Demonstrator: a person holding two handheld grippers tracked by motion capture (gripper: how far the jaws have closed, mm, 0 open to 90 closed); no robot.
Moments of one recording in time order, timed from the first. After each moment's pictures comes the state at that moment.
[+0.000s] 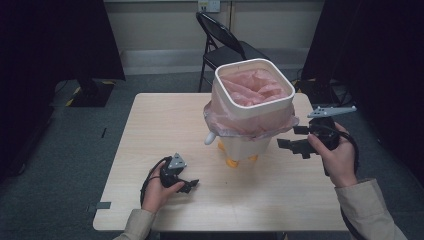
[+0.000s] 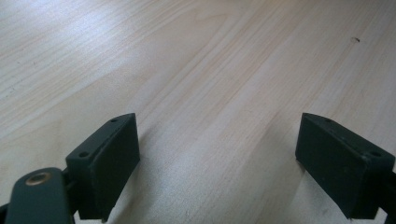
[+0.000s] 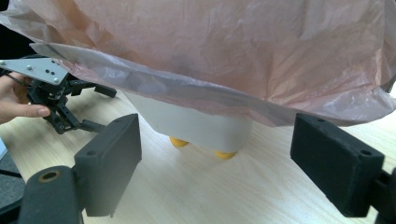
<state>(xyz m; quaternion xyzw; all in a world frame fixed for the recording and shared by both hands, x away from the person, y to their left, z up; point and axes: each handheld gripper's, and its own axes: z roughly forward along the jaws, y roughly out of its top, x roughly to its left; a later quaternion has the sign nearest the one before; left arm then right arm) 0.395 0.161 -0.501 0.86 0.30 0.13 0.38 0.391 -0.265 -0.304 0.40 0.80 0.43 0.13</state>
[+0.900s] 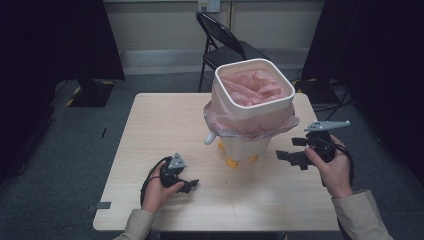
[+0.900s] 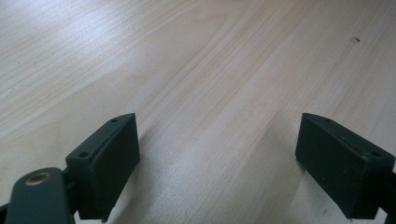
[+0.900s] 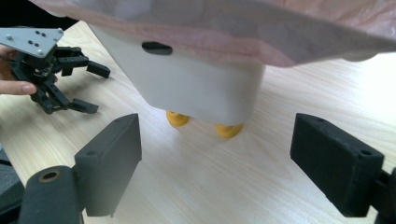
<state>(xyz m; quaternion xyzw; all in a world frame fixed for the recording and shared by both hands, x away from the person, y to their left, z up) 0.395 0.161 -0.501 0.86 0.30 0.13 0.38 0.381 -0.268 -0.340 0.41 0.80 0.42 0.12</state>
